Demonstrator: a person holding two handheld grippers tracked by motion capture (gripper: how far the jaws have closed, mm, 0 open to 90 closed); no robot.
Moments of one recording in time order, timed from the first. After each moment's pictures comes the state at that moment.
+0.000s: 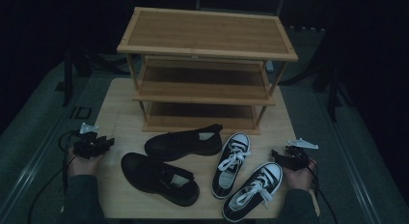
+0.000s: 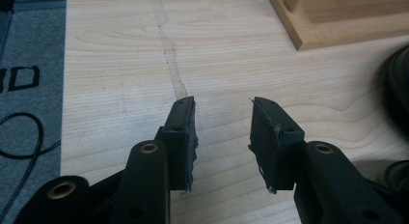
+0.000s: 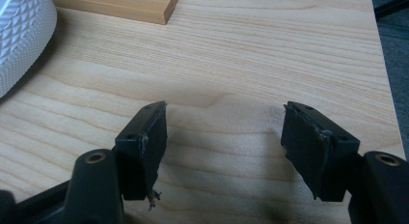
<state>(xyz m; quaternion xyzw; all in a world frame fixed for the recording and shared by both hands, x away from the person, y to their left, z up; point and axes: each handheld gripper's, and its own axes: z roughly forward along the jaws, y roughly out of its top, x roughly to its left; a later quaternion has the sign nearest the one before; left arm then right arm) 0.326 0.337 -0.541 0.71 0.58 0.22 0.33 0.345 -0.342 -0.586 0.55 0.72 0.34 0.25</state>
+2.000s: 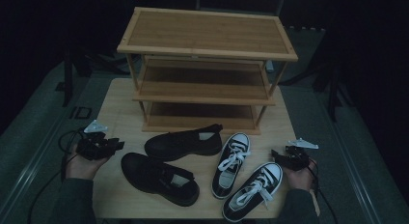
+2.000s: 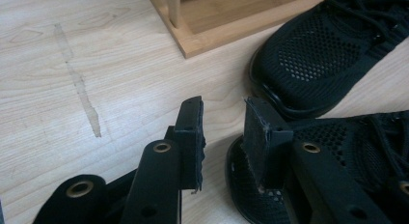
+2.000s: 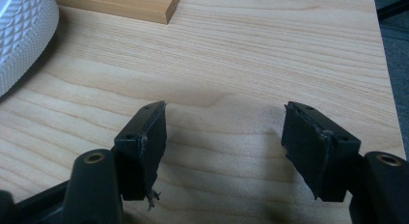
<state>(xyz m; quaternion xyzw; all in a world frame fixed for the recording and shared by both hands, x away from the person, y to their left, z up) 0.301 0.296 -0.488 0.79 0.48 0.16 0.34 0.346 -0.343 -0.586 0.54 0.73 0.34 0.25</state>
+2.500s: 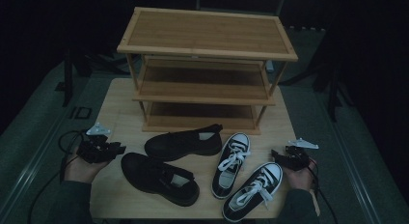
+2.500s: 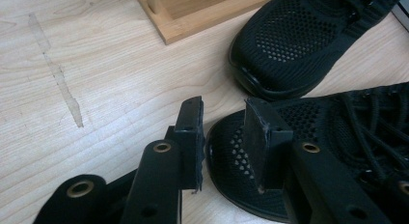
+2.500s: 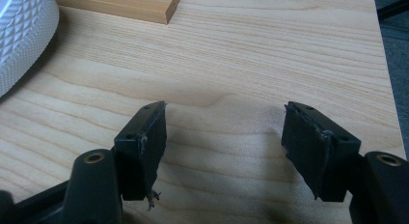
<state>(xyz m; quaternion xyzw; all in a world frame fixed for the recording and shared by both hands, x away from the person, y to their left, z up) 0.293 0.289 -0.482 0.81 0.47 0.14 0.32 0.346 -0.343 -0.586 0.54 0.73 0.34 0.25</state>
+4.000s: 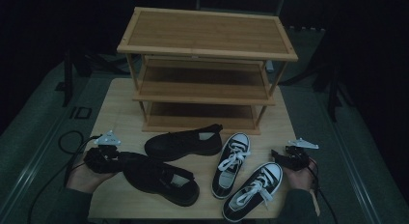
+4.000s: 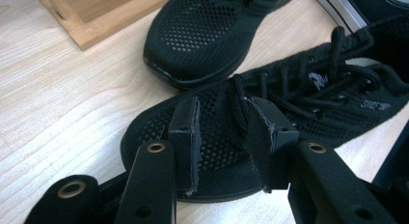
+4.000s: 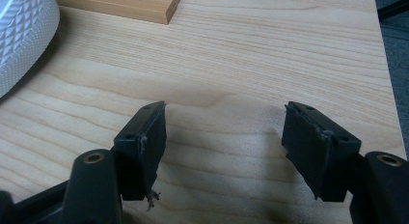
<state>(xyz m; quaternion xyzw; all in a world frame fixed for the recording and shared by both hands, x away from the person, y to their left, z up) 0.269 0.260 -0.474 0.86 0.38 0.09 0.33 0.346 -0.343 -0.586 0.54 0.73 0.34 0.25</state>
